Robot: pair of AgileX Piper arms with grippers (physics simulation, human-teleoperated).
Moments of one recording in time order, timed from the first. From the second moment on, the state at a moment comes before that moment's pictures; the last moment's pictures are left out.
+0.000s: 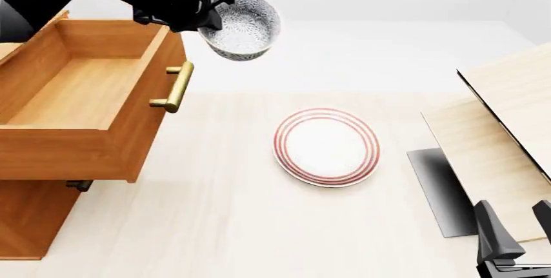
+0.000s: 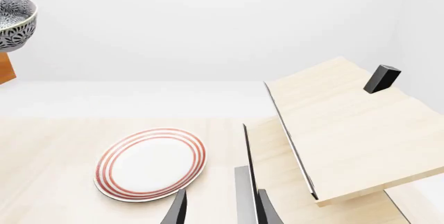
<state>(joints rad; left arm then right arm) -0.45 1.68 -1.94 1.03 -0.37 0.00 0.01 0.00 0.00 0.00</state>
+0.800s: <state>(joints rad) -0.23 1.53 -1.96 1.16 -0.37 0.00 0.01 0.00 0.00 0.00</state>
